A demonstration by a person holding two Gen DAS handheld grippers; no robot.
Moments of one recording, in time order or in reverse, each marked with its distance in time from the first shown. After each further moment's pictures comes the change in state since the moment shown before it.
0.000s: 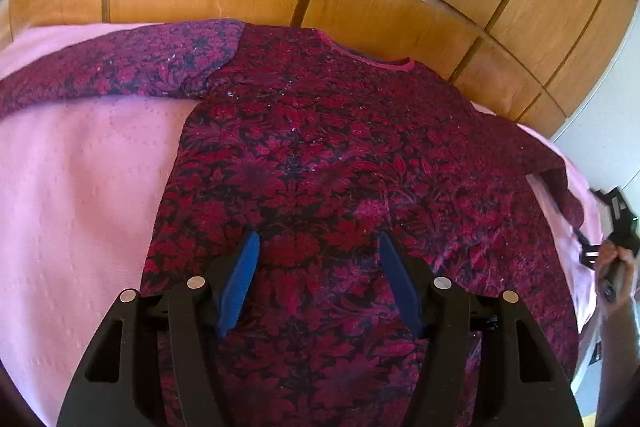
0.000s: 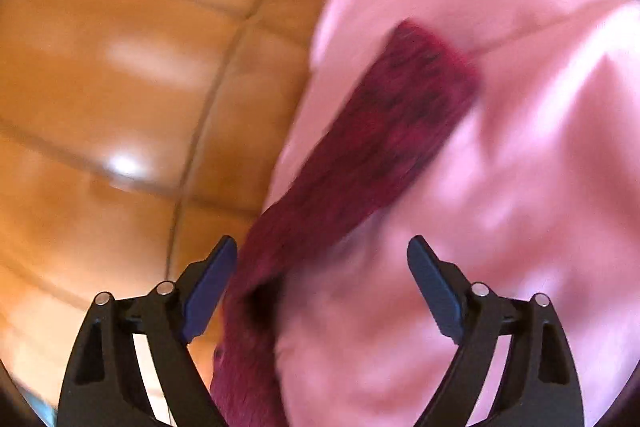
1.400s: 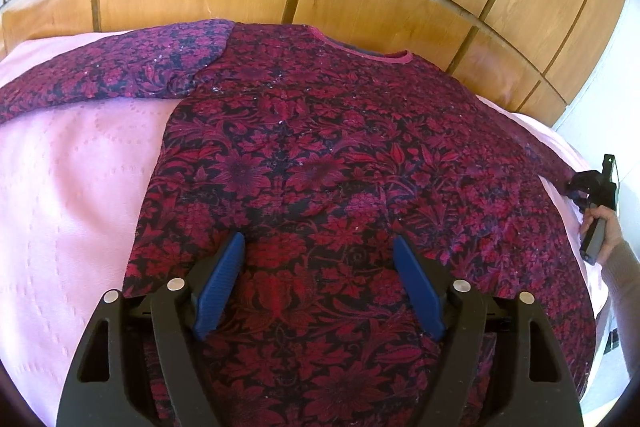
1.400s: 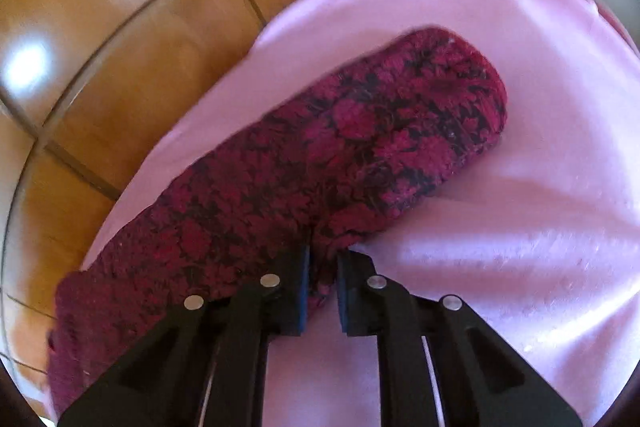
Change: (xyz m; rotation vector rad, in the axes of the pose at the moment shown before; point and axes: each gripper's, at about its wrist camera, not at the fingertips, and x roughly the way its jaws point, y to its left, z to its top) left arm 0.019 -0.020 -0.006 0.052 -0.016 0.018; right arm 0.067 0.042 -0.001 -0.468 -0.022 -0.497
